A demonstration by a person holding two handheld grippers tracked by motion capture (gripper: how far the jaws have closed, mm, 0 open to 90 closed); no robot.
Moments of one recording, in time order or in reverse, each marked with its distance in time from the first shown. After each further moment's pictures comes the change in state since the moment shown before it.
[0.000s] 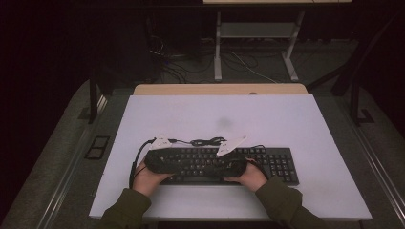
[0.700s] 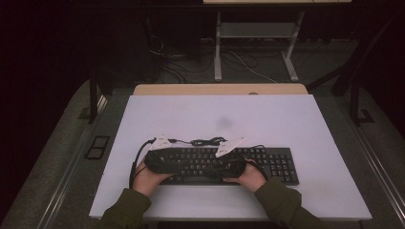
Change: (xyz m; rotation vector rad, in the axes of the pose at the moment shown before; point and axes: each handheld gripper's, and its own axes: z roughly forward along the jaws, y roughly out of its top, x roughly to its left) left arm 0.000 0.000 -0.001 0.000 0.014 0.012; right arm 0.001 0.000 0.003 0.012 -0.007 0.008
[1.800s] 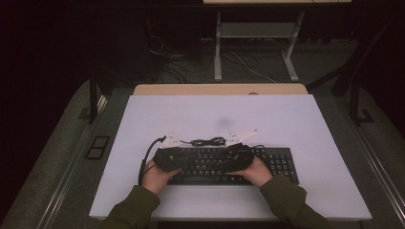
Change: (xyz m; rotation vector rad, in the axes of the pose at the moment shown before) left arm -0.015 0.016 0.018 0.023 -0.036 0.036; right arm -0.016 0.004 -0.025 -0.127 -0.041 0.069
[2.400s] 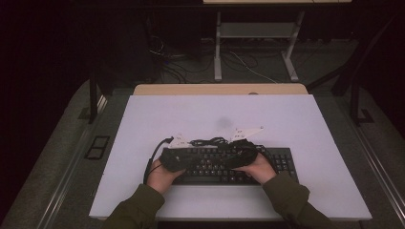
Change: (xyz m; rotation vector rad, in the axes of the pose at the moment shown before) left arm -0.004 0.001 0.016 0.057 -0.027 0.026; right arm -0.012 -0.001 -0.007 -0.043 -0.061 0.039
